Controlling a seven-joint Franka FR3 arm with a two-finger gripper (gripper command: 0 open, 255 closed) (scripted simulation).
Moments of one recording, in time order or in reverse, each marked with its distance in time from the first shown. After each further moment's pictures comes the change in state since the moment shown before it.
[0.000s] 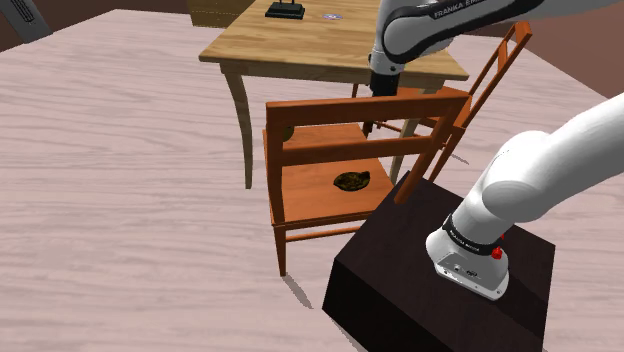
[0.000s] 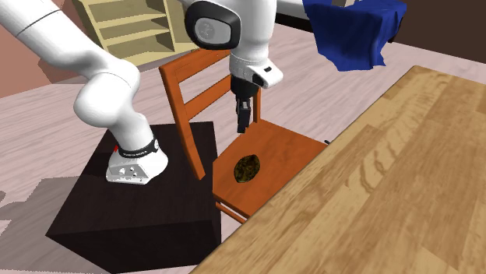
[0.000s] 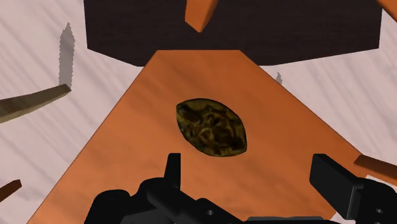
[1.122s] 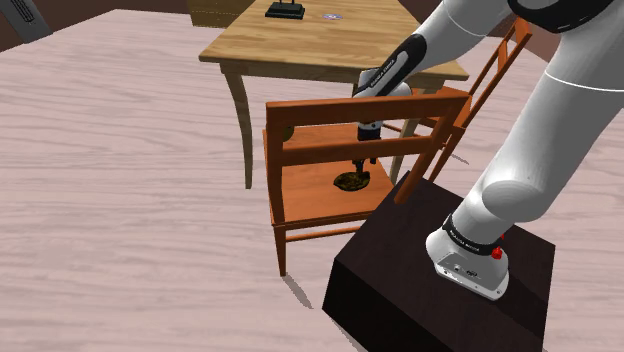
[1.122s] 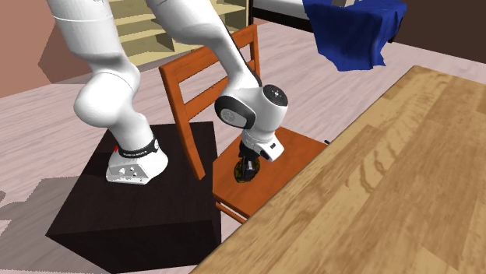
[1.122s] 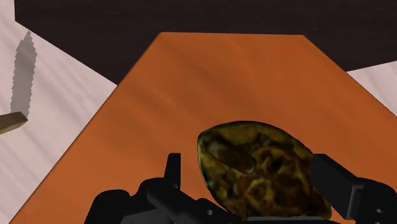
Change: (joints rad) arm 0.004 0.560 -0.076 -0.009 0.172 0.403 -0.221
